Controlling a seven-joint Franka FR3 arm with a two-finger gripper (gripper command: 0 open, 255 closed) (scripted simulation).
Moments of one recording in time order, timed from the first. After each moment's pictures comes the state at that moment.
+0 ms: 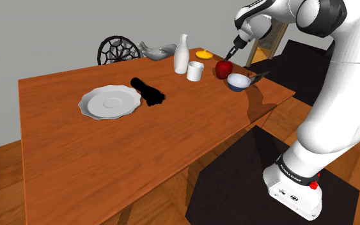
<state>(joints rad) -0.29 0.35 -0.32 -1.76 0.56 2.32 -1.25</state>
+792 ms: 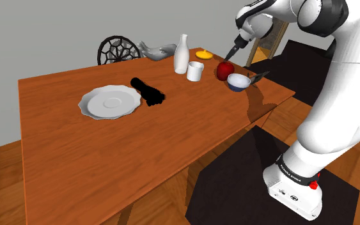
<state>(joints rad) -0.29 0.34 -0.32 -1.77 0.56 2.31 -1.25</state>
